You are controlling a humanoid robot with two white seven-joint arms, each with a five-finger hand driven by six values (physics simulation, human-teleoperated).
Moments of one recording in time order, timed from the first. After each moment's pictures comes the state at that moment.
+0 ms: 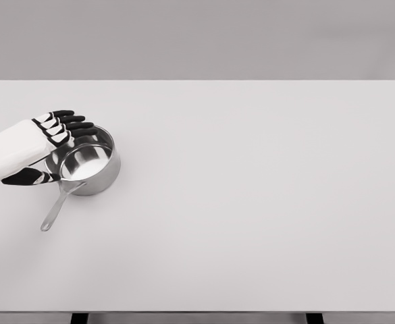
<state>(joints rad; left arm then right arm) -0.03 0.89 -0.04 -1.80 -0.37 -0.61 -0.28 0.01 0.00 -0.30 0.05 0.25 -0.01 0.09</state>
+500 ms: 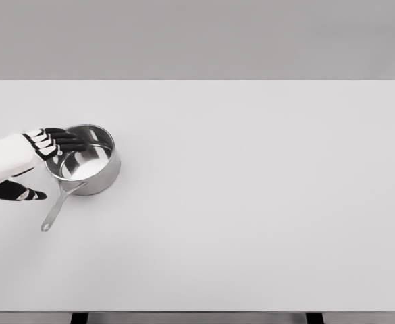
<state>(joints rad) 0.06 1.00 -0.01 -1.80 -0.12 -0.61 -0.46 0.01 0.00 -0.30 0.05 0.25 -0.01 0.09</state>
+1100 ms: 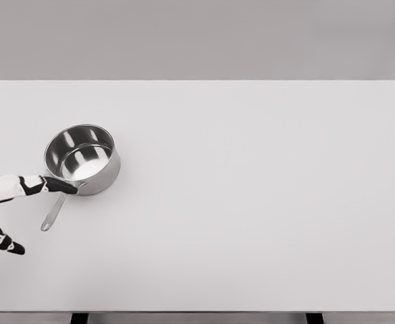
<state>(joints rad) 0.12 1.35 -0.21 -1.81 0.49 -0.61 -0.61 0.01 0.00 -0.30 0.05 0.25 -0.01 0.09</state>
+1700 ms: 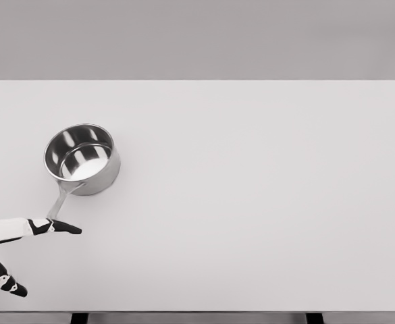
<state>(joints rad) 0.29 1.35 -0.23 -1.81 0.51 -0.61 -0.61 0.01 0.00 -0.30 0.05 0.25 -0.01 0.09</state>
